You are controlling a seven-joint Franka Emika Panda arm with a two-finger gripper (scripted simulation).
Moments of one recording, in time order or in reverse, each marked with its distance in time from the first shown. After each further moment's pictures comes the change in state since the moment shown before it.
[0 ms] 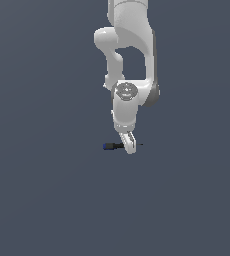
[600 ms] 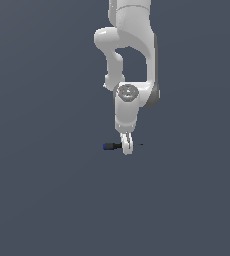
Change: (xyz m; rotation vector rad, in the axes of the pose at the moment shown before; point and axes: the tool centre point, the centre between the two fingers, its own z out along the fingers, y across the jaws) arm -0.004 0.004 0.011 0.005 0.014 0.184
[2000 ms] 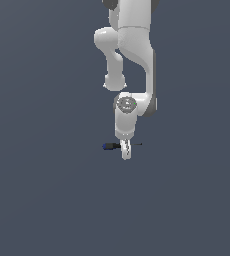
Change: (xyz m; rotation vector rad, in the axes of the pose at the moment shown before) arm 0.000 0.001 0.051 0.001 0.002 0.024
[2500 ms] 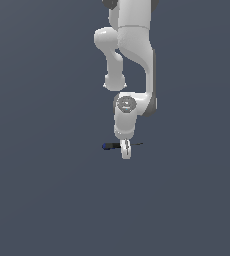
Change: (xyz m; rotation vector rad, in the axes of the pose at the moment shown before) arm 0.001 0.001 -0.002 -0.001 0.000 0.000
